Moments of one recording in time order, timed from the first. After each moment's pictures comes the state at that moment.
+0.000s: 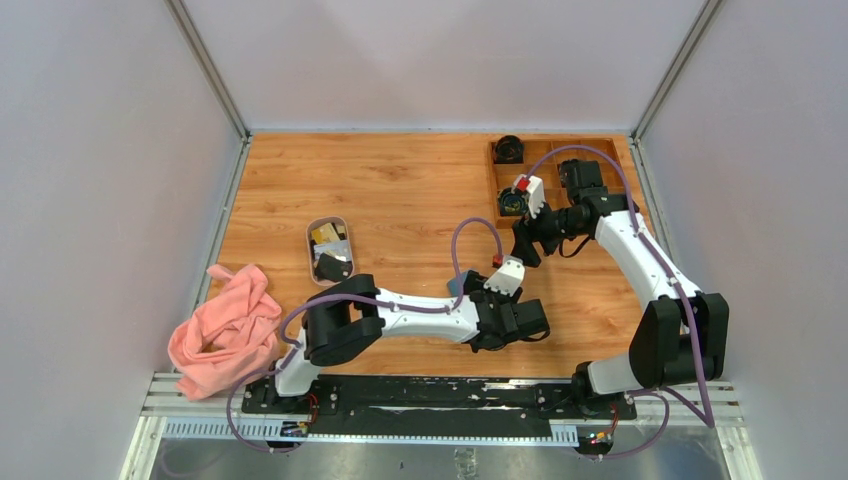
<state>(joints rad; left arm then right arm) -1.36 2.07 1.50 -0.64 -0.90 -0.85 0.14 1.40 1.12 -0.83 -0.72 -0.62</state>
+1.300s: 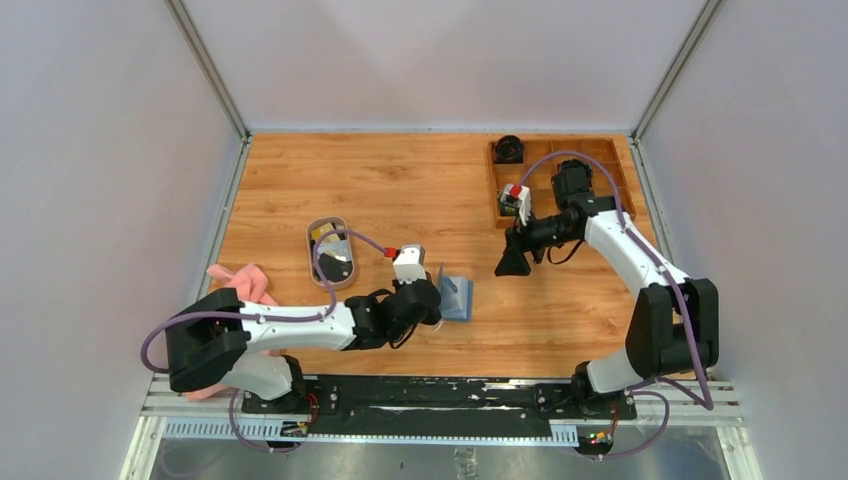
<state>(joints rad) -1.18 1.38 0.66 0.03 -0.58 -0.95 0.17 1.45 1.09 -0.83 -0.92 -0.63</state>
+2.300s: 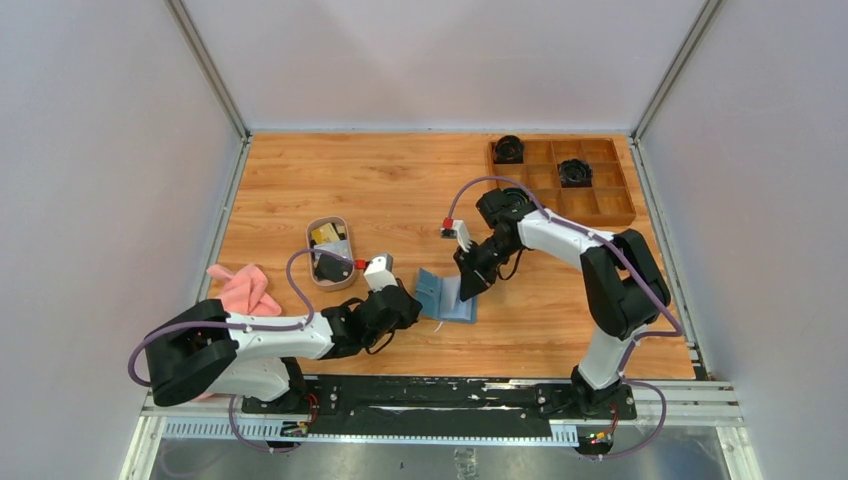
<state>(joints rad) -1.08 1.25 0.40 0.20 -0.48 -1.07 0.51 1.75 1.13 -0.77 -0.82 -0.50</state>
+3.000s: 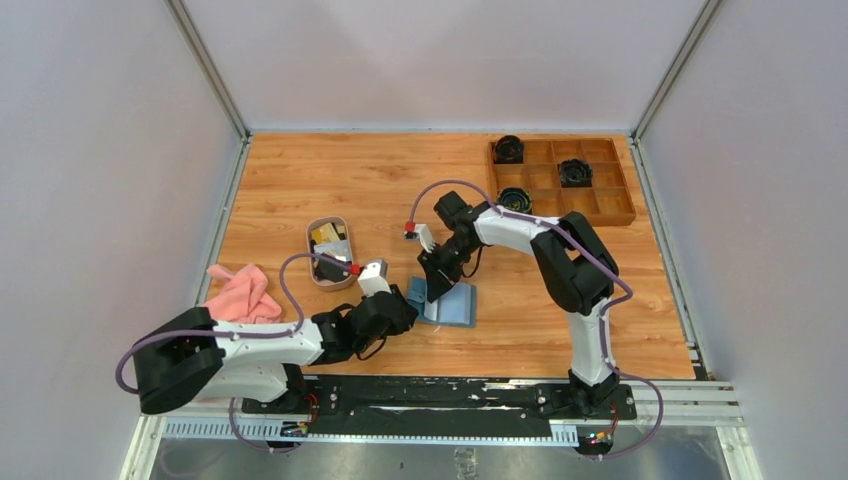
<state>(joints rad) -1.08 1.21 0.34 0.19 -0.46 -1.05 0.65 2.00 1.36 -0.68 -0.84 -0.36</state>
